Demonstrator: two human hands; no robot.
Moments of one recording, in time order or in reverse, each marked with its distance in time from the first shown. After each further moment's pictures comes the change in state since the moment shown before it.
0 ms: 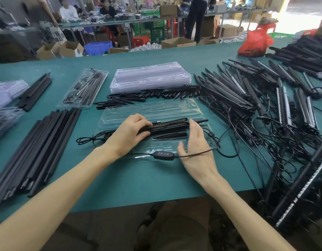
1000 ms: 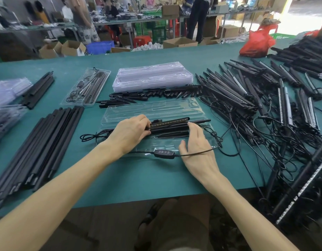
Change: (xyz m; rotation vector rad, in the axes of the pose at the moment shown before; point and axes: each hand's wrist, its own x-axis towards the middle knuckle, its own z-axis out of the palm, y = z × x) left_hand 0.002 0.014 -0.011 0.307 -0.100 -0.030; right_hand -0.002 -0.002 0.000 -0.088 0.028 -0.061
